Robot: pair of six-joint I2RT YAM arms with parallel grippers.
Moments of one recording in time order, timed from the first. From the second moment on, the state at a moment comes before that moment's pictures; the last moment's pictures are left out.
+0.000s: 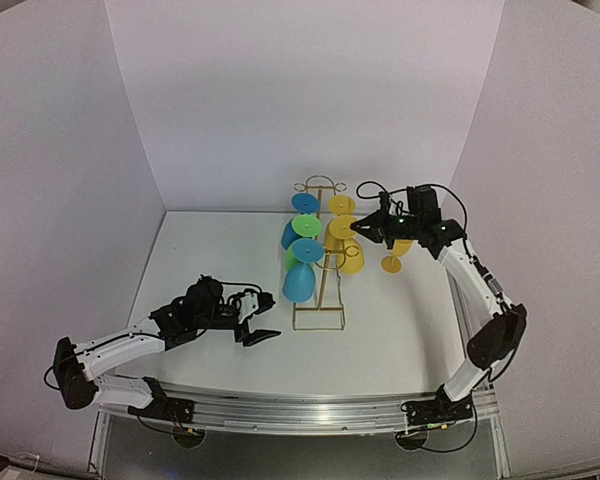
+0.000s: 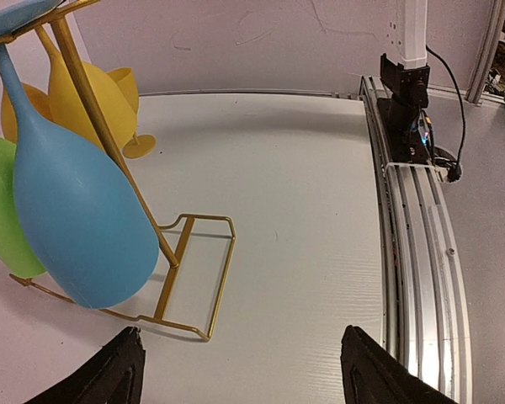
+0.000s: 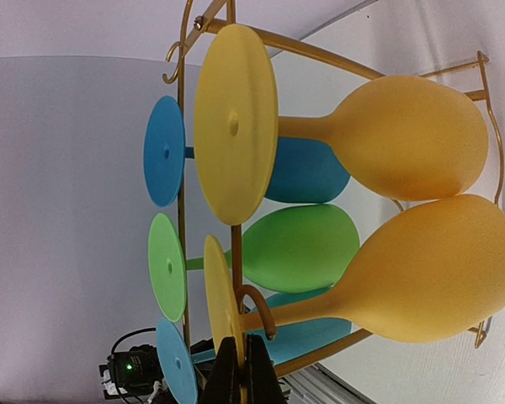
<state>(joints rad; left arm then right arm) -0.90 1.19 0.87 -0.10 0.43 0.31 0.36 1.69 1.73 -0.61 -0.70 0.95</state>
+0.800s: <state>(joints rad) -0.90 1.18 0.87 -0.10 0.43 0.32 0.40 1.64 1.64 -0.50 -0.66 1.00</state>
